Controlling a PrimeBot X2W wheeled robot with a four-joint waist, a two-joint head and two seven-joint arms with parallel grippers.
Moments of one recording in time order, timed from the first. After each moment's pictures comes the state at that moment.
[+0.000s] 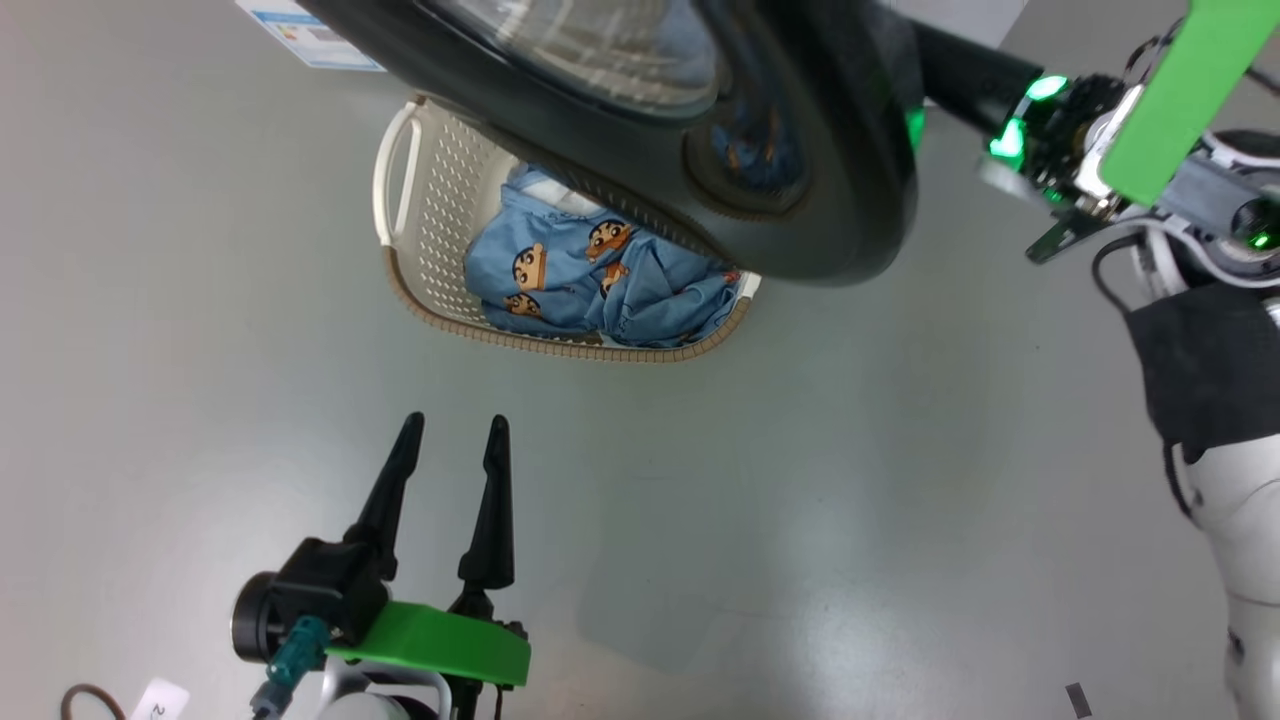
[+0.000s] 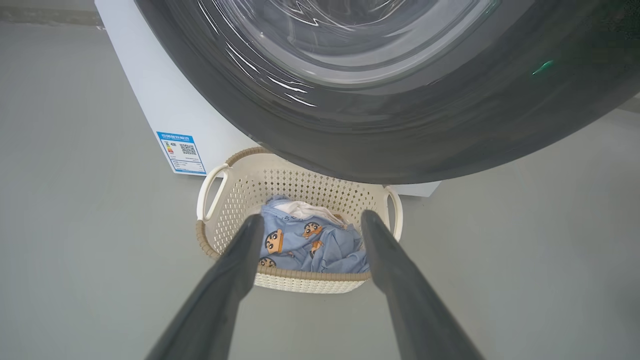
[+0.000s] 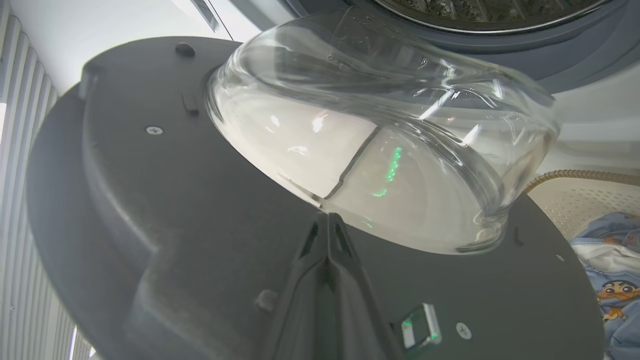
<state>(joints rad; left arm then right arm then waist) -0.16 0.03 -0.32 0.05 -0.32 0.13 -0.26 -0.95 -0.30 0.25 0.18 1.60 0.13 0.76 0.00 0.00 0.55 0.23</state>
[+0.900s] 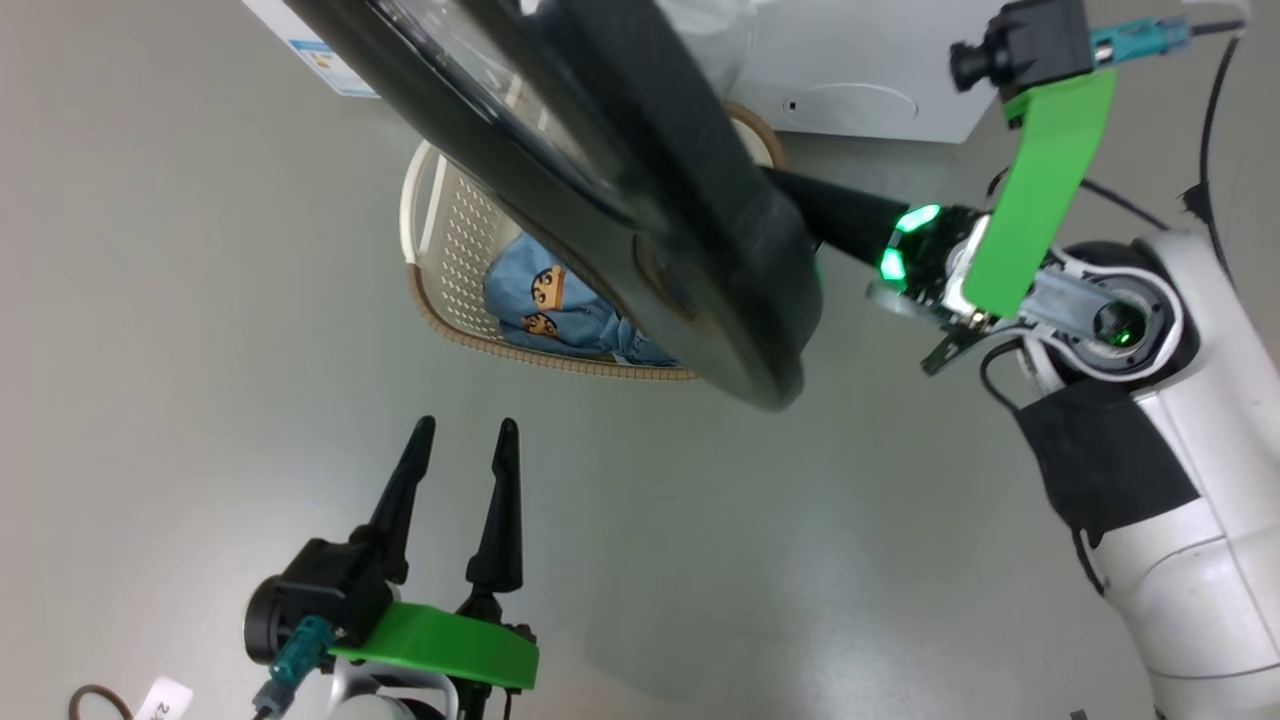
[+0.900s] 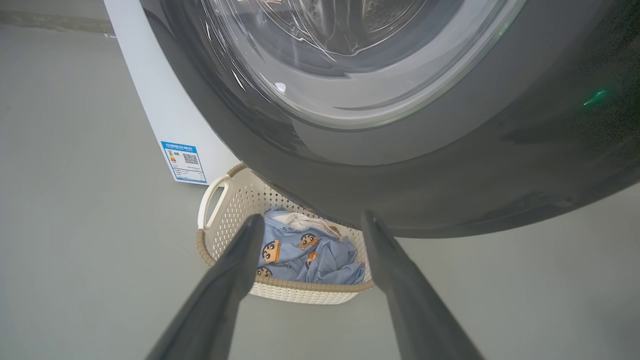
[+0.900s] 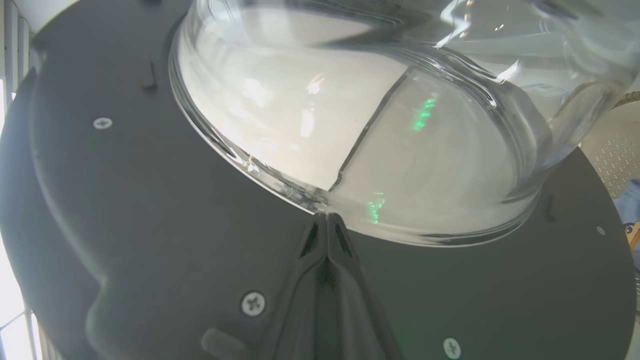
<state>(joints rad) -0.16 0.03 -0.34 0.05 -0.35 0.13 -0.26 -0.83 -0.21 0.31 0.18 1.57 0.13 0.78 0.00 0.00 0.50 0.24</state>
